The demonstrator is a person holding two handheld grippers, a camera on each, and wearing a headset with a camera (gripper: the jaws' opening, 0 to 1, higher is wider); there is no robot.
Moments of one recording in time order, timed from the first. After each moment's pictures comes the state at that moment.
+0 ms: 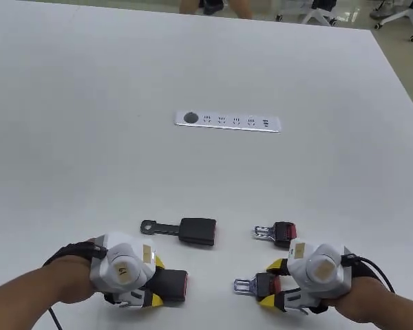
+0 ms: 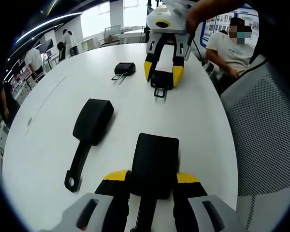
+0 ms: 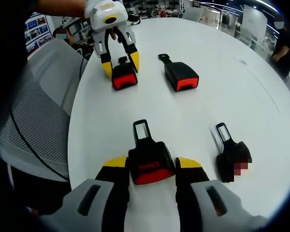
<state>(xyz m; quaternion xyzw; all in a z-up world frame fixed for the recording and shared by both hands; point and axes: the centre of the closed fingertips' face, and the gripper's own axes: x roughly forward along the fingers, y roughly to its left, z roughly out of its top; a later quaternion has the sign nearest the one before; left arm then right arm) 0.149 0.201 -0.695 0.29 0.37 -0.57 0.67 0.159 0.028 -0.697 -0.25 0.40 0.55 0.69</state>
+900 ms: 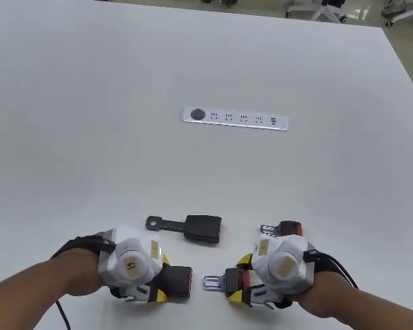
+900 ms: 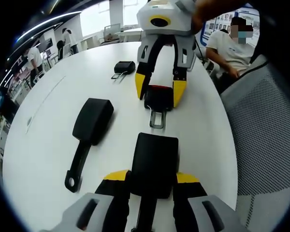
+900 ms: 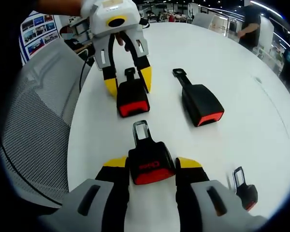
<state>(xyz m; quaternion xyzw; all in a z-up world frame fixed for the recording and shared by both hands) 0.147 0.199 -0.690 0.30 0.38 -0.57 0.67 0.160 0.097 -0.689 -0.25 0.38 0.58 0.68</state>
